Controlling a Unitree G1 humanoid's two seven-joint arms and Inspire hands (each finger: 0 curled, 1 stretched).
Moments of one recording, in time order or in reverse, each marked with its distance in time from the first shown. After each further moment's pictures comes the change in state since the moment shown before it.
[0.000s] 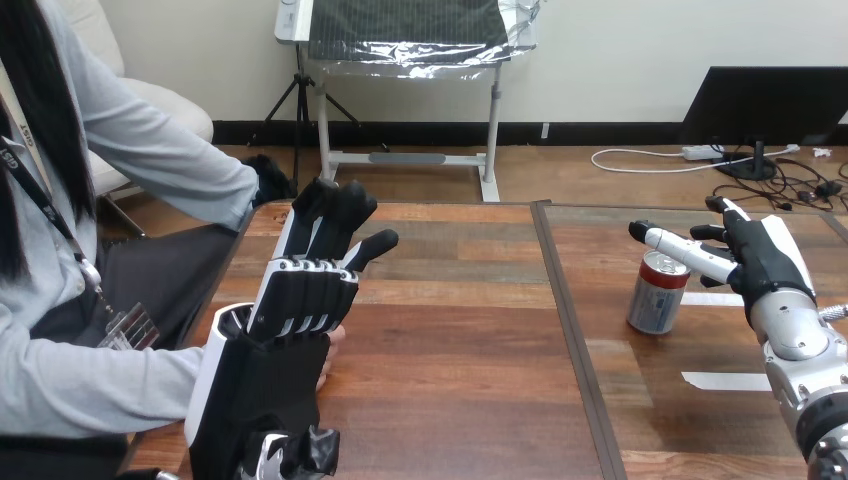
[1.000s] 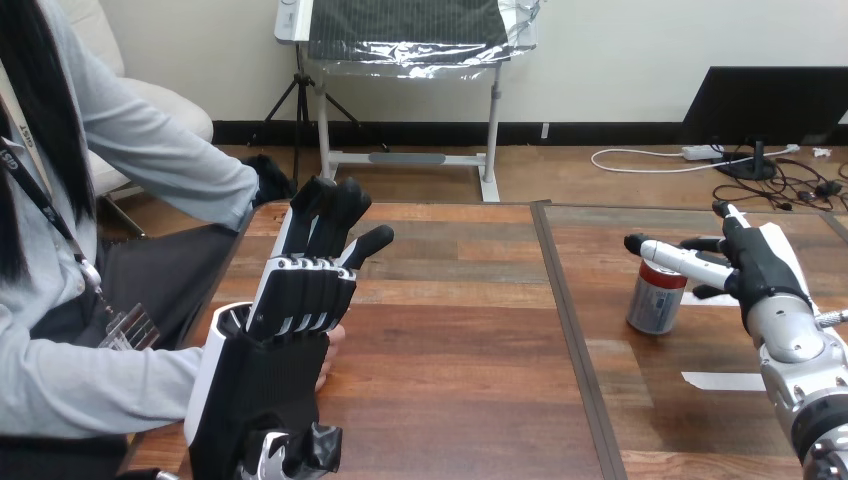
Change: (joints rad) left arm 0.000 0.000 -0.001 0.000 0.007 0.000 0.011; right arm 0.006 0.013 -0.004 0.000 0.009 0.025 -0.006
